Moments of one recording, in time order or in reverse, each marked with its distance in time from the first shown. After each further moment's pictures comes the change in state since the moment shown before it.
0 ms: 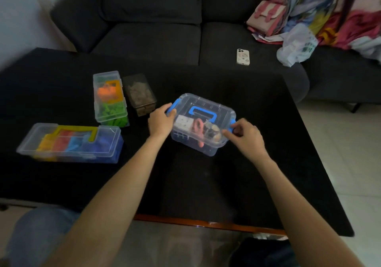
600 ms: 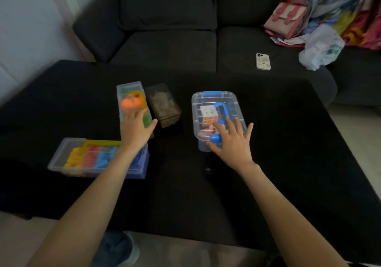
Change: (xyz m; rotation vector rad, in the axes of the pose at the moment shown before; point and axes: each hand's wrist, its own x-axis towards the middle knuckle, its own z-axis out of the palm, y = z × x) left_hand 0.057 -0.100 -0.105 0.423 0.077 0.174; right_hand 0.021 -0.079 0.088 -0.512 -0.064 -0.246
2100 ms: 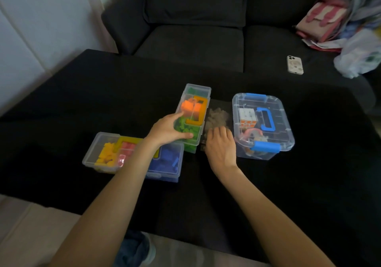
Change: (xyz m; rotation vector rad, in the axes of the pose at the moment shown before) left_hand 0.021 -0.028 -0.021 -0.304 -0.560 -0.034; right_hand 0.033 -0.135 0.034 -0.333 -0.053 -0.175
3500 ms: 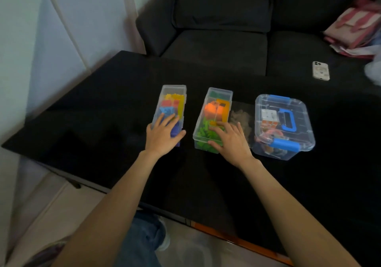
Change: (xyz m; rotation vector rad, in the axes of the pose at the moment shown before) left_hand -0.059 -0.071 -0.009 0.457 0.347 0.002; right_hand 0.000 -0.002 -0.004 0.447 0.039 -0.214
